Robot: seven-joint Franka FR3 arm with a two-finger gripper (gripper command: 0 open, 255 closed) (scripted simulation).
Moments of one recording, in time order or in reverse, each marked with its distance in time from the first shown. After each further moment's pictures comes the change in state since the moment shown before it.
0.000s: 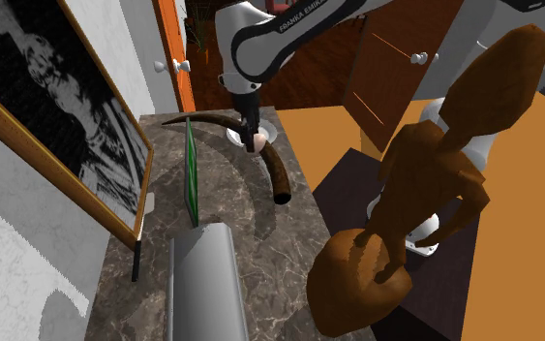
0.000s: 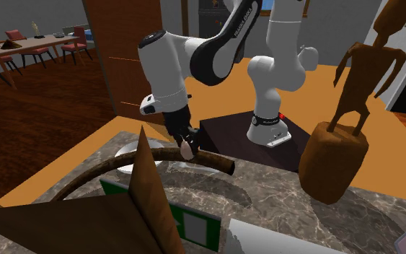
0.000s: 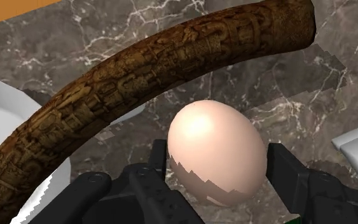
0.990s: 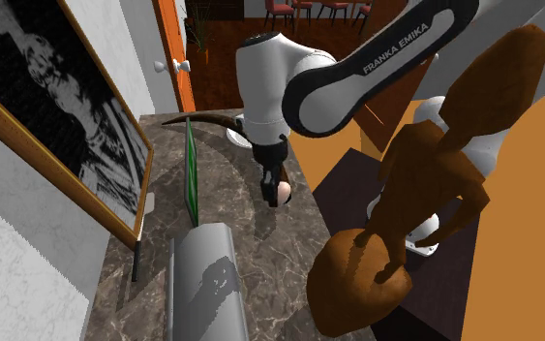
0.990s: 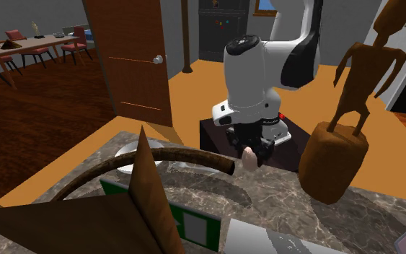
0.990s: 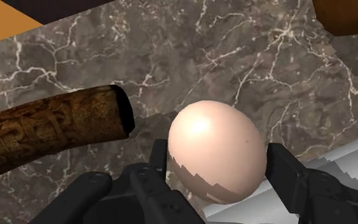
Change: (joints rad) arm 0.192 -0.247 0.200 -0.281 0.153 0.072 0.281
